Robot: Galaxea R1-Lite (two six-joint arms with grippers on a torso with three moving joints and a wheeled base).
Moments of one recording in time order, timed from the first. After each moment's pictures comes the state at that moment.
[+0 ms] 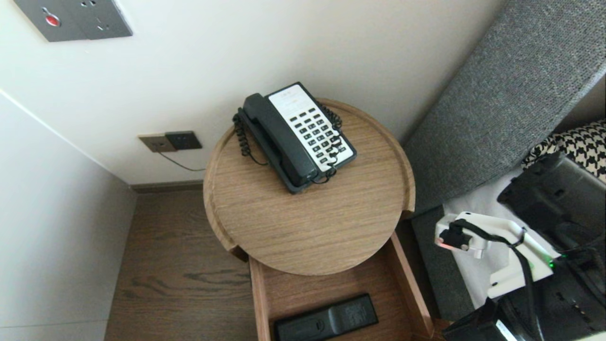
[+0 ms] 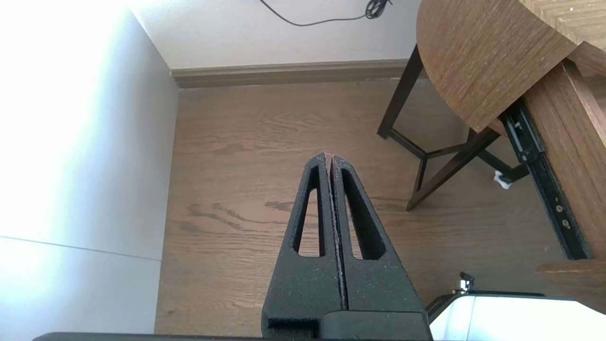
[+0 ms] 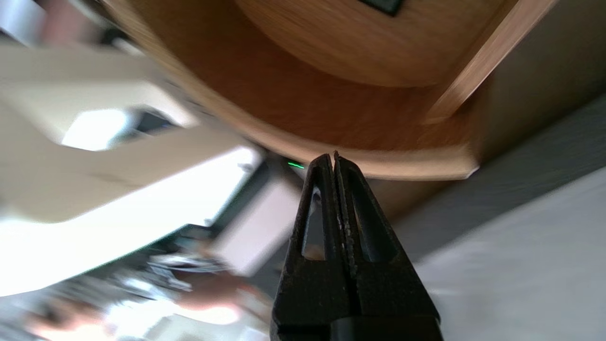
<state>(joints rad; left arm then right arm) 0.01 0.00 0.00 -0.01 0.01 0.00 0.70 1.41 -1.13 0.80 0.20 0.06</state>
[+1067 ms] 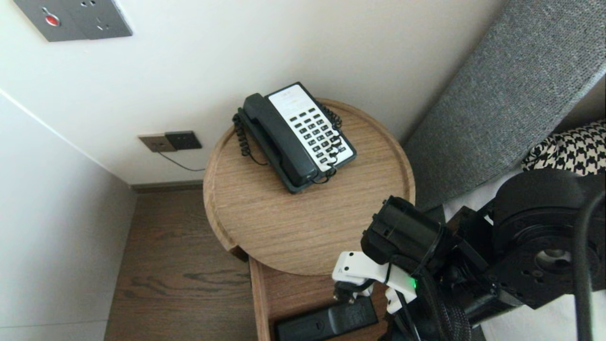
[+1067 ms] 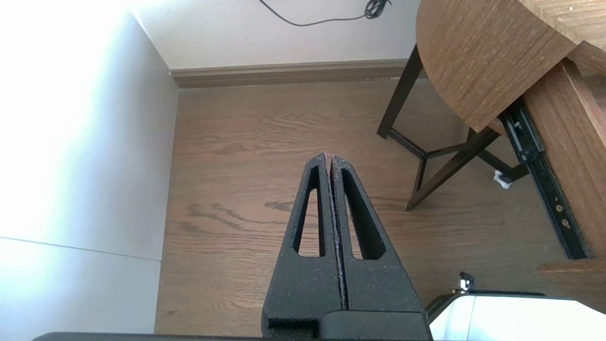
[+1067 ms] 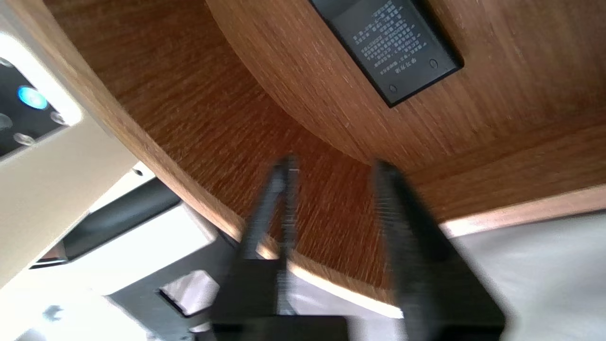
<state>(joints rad) 0.01 0.00 0.00 -0.01 0.01 0.00 0.89 1.73 -1.25 0.74 -0.04 -0.22</state>
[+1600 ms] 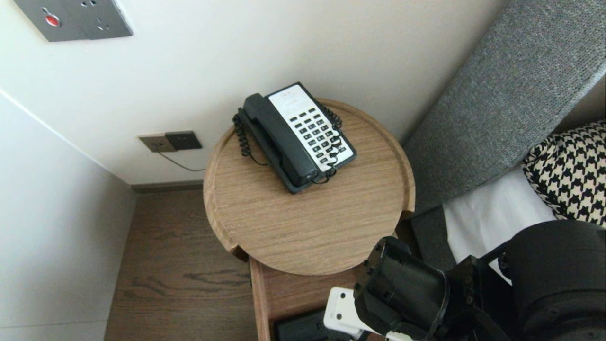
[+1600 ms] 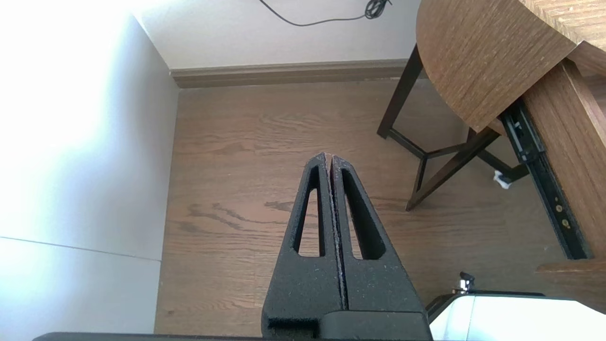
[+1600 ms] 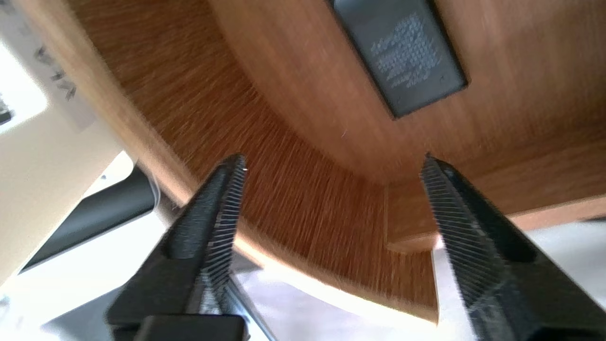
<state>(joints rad) 0.01 0.00 0.00 -0.01 0.01 0.00 1.04 1.70 -1.12 0.60 -0.20 -0.23</state>
